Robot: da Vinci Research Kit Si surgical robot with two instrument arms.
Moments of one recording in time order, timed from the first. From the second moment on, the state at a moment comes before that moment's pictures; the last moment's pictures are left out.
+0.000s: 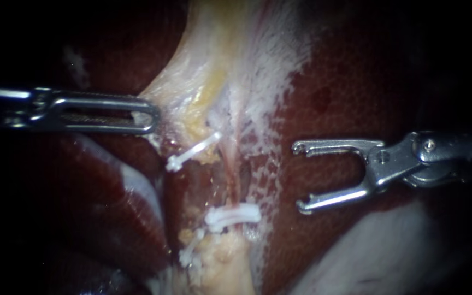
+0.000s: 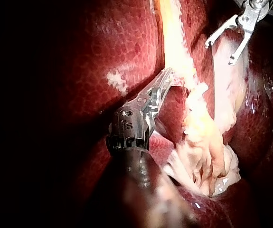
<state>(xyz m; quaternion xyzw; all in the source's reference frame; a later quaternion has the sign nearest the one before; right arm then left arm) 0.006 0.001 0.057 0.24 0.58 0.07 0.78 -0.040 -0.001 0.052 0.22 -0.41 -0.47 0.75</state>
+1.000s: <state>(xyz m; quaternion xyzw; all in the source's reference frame) 0.006 0.001 0.057 0.24 0.58 0.07 0.78 -0.043 -0.002 0.054 0.24 -0.41 -0.47 0.75</state>
